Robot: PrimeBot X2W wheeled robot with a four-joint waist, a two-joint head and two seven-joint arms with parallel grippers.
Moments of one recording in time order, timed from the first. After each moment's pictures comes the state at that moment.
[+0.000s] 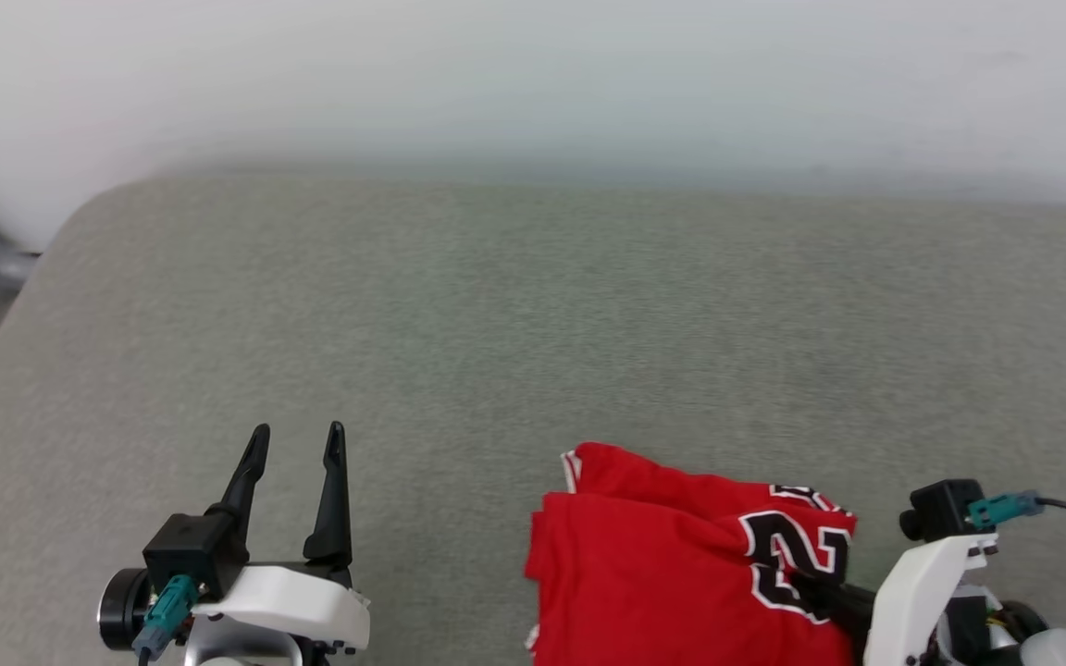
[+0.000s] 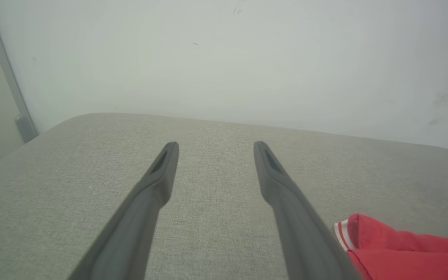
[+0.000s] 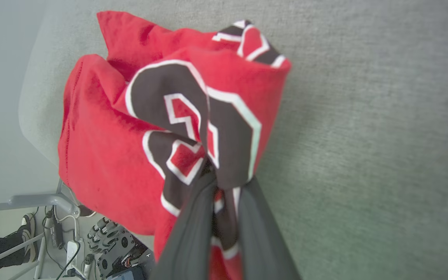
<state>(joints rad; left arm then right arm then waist) -0.05 0.21 -0.21 0.09 -0.35 0.10 -0.26 -0.10 -0.32 0.28 0.25 0.82 0.13 0.53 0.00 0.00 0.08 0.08</state>
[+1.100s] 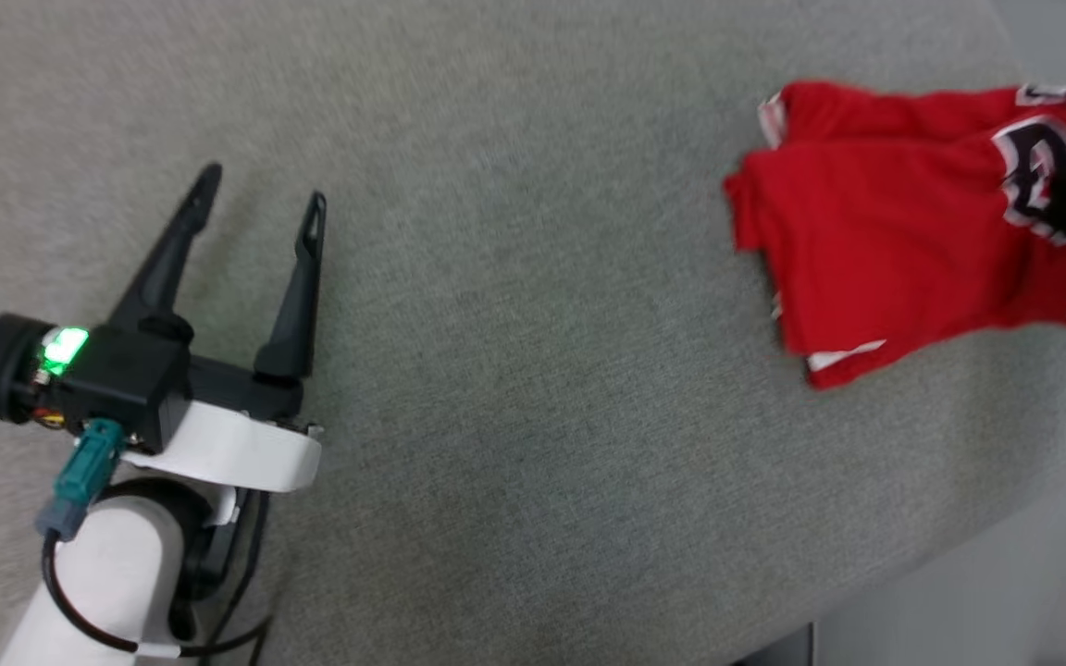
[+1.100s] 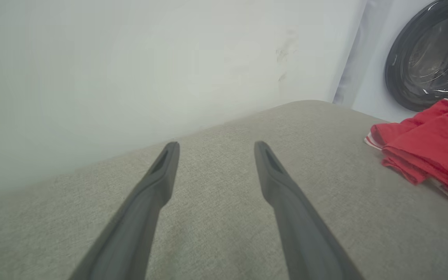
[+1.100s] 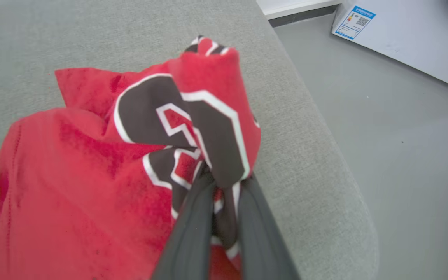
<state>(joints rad) -0.31 0.39 -0.22 -0.23 -0.20 0.05 -0.07 -0.67 -0.44 0.01 0.48 0.56 0.13 0.41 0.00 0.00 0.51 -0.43</state>
